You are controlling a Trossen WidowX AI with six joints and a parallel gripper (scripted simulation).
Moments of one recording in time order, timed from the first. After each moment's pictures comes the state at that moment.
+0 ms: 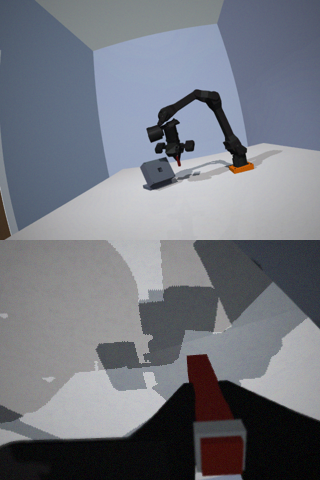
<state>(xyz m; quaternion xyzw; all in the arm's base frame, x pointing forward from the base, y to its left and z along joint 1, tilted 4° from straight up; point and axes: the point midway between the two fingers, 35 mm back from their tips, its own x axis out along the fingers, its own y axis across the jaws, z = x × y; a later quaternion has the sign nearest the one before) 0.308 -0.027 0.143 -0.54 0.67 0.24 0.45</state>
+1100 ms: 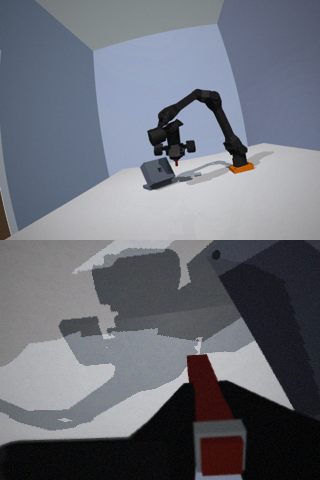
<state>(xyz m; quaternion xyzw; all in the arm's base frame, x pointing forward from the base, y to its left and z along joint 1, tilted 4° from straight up) 0.315 0.007 0.145 -0.64 0.63 0.24 0.37</state>
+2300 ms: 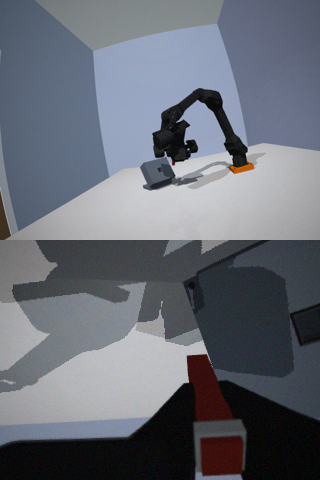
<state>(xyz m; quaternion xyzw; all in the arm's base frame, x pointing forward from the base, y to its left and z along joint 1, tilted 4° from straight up) 0.319 0.049 0.150 -0.73 0.57 0.23 0.28</state>
